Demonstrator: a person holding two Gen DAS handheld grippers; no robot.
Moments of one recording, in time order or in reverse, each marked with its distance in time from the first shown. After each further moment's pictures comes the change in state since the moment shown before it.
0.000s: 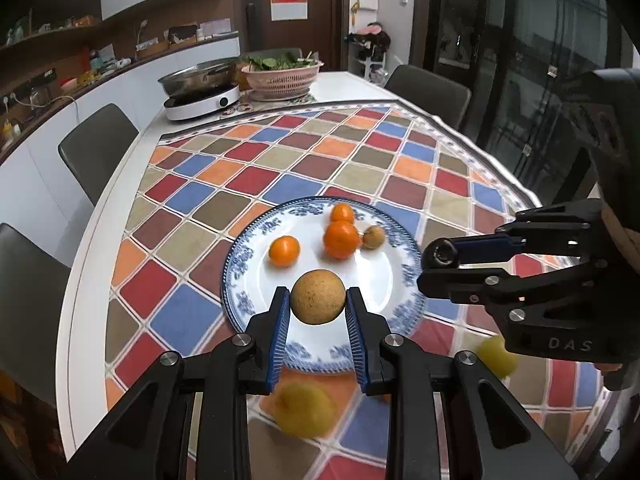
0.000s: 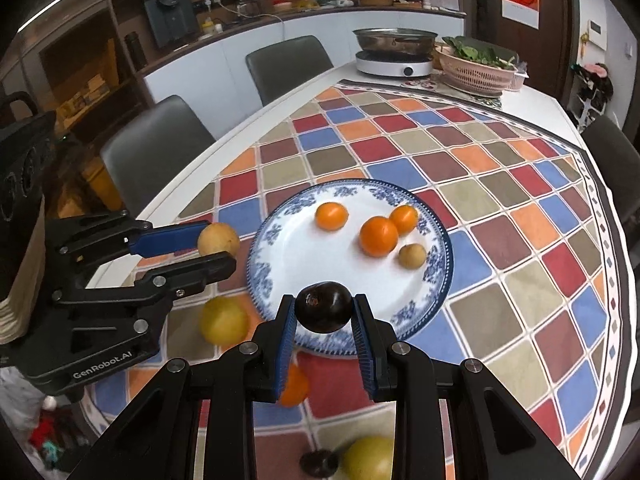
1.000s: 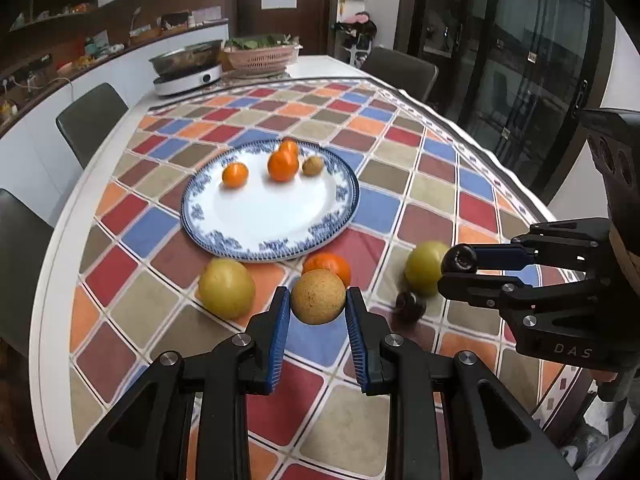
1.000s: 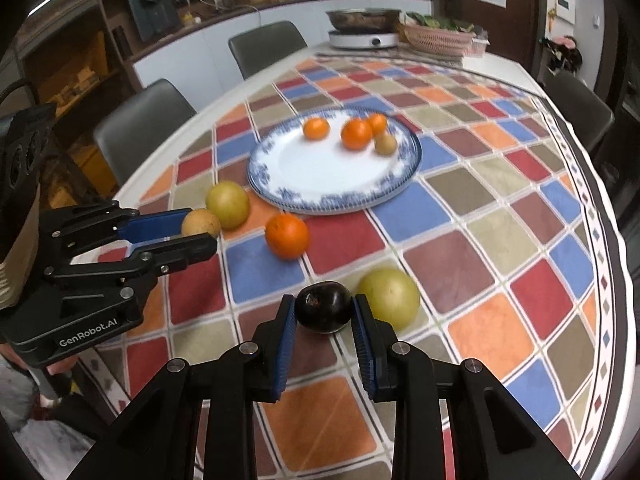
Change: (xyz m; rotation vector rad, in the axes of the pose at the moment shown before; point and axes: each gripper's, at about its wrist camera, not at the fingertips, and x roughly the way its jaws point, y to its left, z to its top) left arm -0.051 -0.057 -0.083 -0.021 0.021 -0.052; right arm -0.047 0.018 -0.114 0.063 0.017 -0.063
